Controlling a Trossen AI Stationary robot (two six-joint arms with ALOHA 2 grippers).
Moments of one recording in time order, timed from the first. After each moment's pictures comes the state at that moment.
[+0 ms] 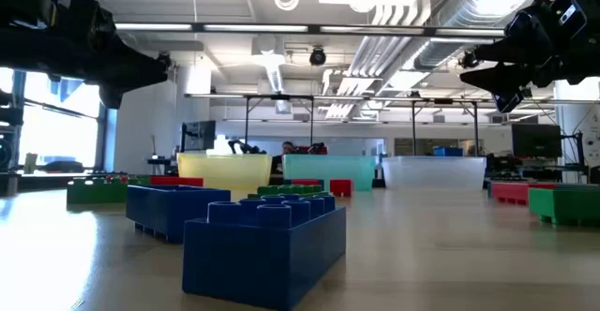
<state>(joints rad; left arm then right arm) 0.38 0.08 0.01 0.02 -0.07 -0.26 -0.31 0.05 0.05 -0.07 -0.28 0.34</state>
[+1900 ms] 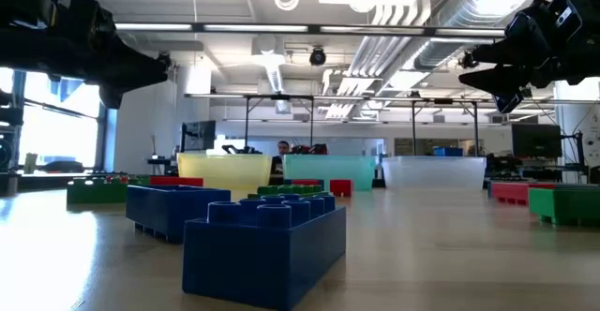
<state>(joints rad) 0.38 0.08 0.01 0.02 -0.07 -0.26 -0.31 0.05 0.05 -0.07 -0.25 0.33</state>
